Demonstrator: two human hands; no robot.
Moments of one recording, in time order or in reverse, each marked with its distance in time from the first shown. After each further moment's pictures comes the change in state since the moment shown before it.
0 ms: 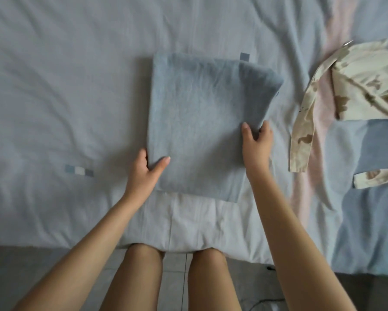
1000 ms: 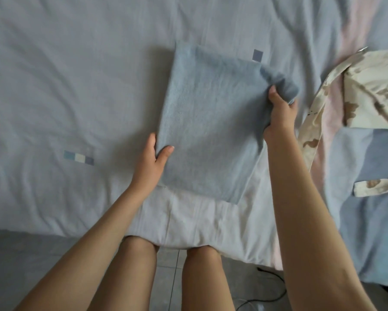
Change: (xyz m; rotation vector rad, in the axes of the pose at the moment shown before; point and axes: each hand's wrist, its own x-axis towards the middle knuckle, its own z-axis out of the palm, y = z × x) left_hand -0.001 0.005 0.009 0.091 0.030 0.082; right_hand 0.059 -0.047 0.000 0.522 0.031 0.179
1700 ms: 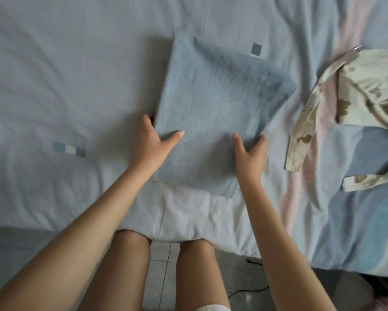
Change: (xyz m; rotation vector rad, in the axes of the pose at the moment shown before) left_hand 0.023 0.019 0.008 0.127 0.105 -0.093; right_hand -0.080 0.077 -0.040 -0.643 0.006 -0.109
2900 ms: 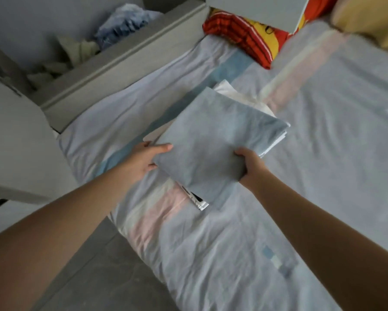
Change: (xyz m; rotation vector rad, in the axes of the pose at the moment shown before) left_hand 0.051 -0.235 -0.469 -0.878 0.408 -0.159; right_hand -0.234 -0.268 0.416 0.341 -0.889 0.126
